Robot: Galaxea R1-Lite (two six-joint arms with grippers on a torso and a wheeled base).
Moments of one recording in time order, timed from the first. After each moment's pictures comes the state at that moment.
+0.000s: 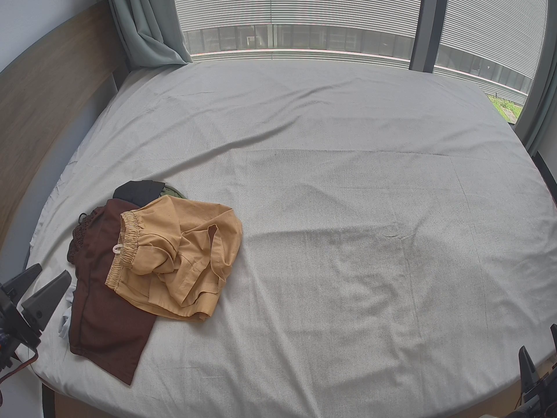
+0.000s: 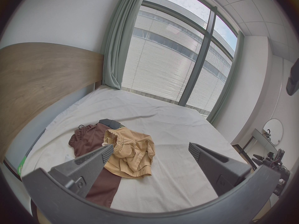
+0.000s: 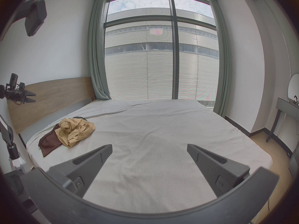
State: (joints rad) left arm -0.06 0.71 -0.31 -0.32 -0.20 -0.24; right arm 0.00 0.02 -0.02 0.00 0.02 0.00
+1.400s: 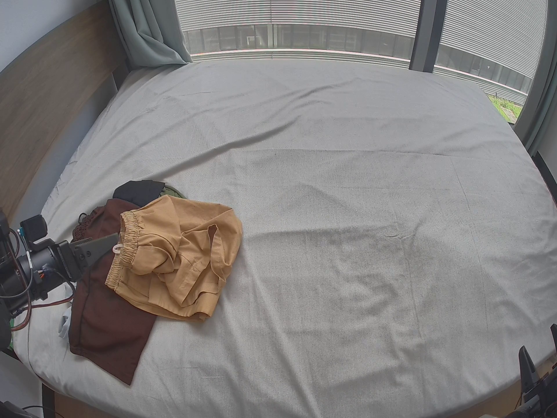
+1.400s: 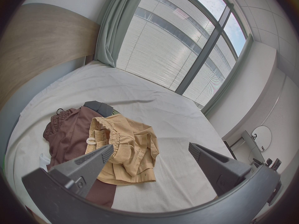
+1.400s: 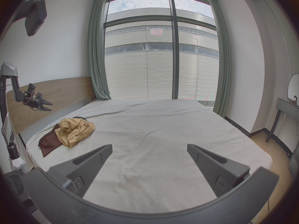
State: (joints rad) left arm 0.16 1.39 -0.37 -0.75 -0.58 -0.24; right arm 0.00 0.02 -0.02 0.00 0.02 0.00
